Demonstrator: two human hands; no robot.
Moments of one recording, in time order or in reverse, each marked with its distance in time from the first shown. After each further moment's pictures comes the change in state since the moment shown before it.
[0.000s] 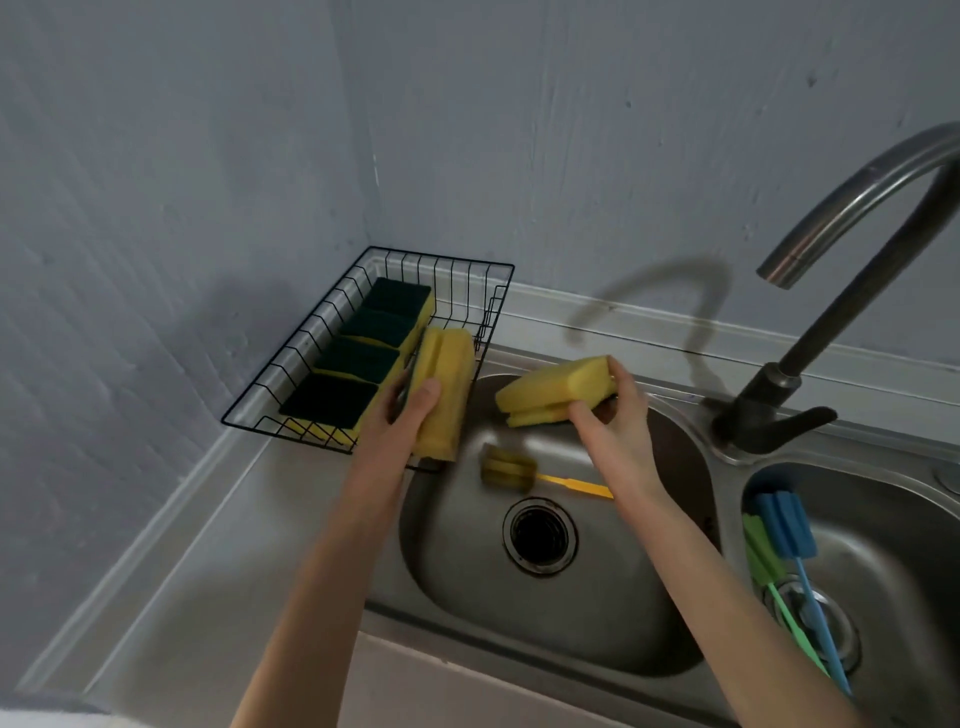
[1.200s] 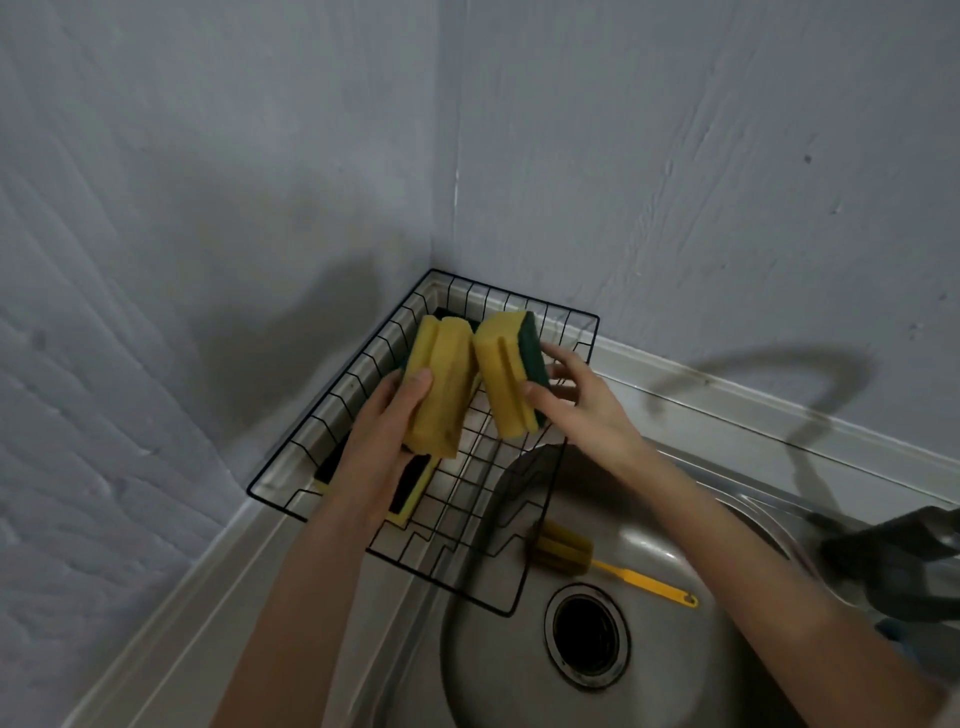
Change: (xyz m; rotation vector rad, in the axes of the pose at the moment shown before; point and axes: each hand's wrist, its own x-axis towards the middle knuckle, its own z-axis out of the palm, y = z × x) left_hand 0.110 0.033 -0.061 -0.109 0.024 -0.087; right_hand 0.128 -0.046 0.106 -0.211 -0.464 -0.195
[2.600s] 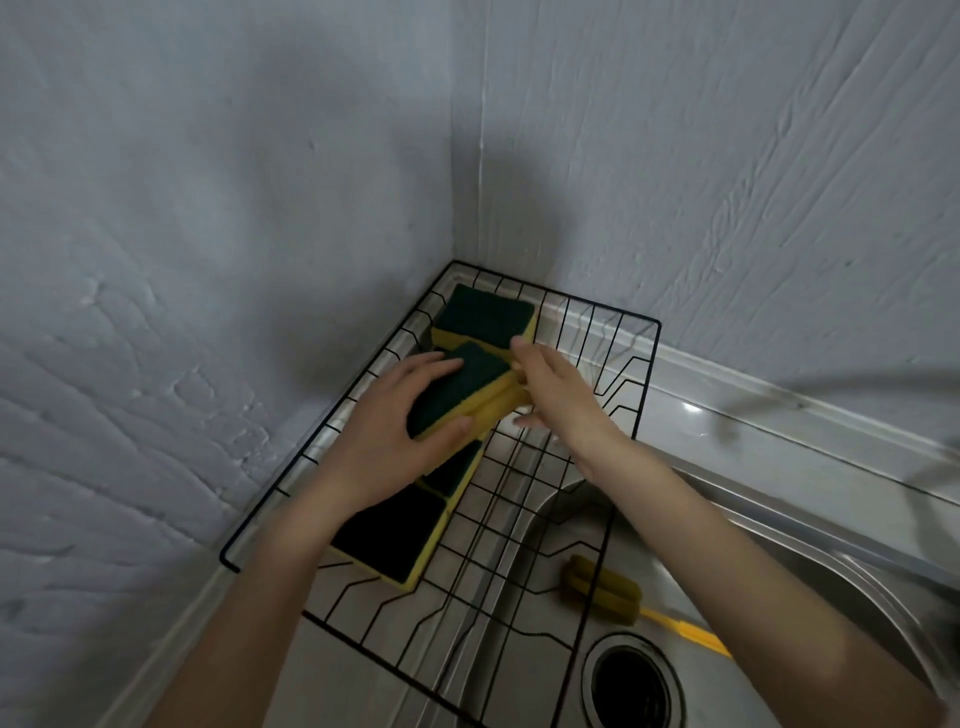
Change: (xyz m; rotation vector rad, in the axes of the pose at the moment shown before) left_hand 0.078 0.004 -0.022 1.061 -0.071 0.370; right_hand 0.089 0.007 0.045 0.312 -0.076 0.262
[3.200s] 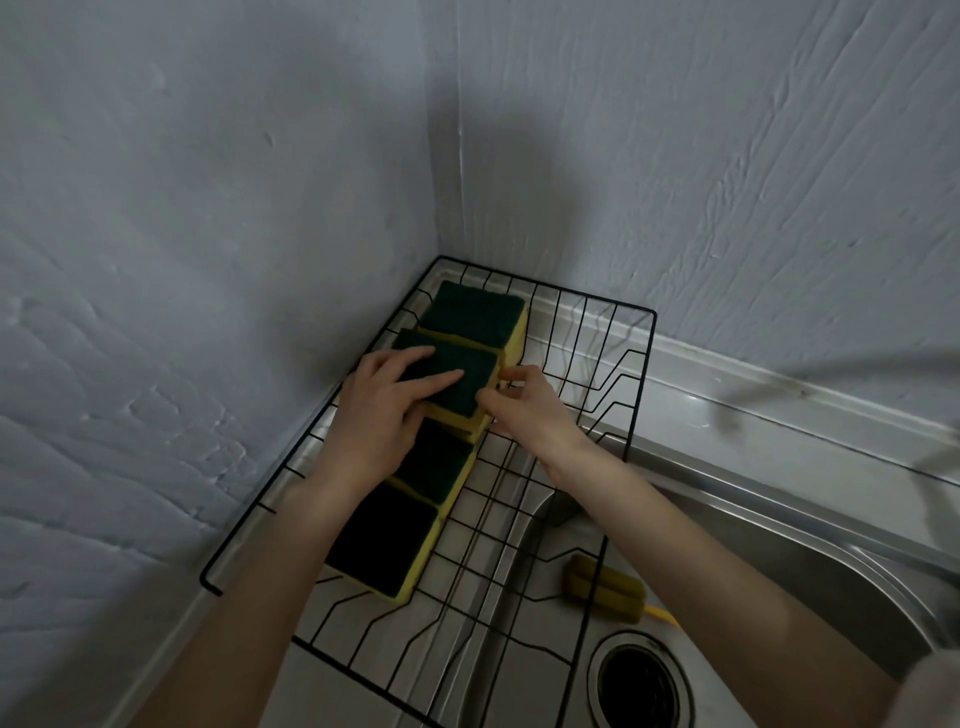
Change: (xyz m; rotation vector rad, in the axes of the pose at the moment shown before) left_hand 0.033 -0.028 0.018 0.365 0.059 0.056; right_hand 0.016 0.026 0.009 -0.027 0.002 0.109
